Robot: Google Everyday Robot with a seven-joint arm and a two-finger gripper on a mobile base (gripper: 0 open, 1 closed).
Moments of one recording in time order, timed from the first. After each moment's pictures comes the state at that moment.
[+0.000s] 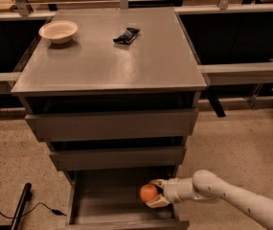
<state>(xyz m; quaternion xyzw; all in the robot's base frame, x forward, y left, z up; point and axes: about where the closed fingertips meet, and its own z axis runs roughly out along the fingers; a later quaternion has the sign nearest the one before) 0.494 -0.077 0.324 -0.57 0.70 0.27 0.34</state>
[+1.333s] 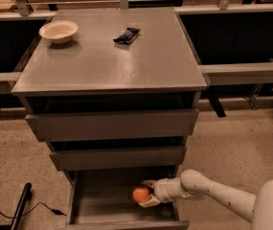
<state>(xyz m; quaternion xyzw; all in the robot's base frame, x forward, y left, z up) 0.512 -0.046 0.268 -0.59 0.68 0.28 0.33</state>
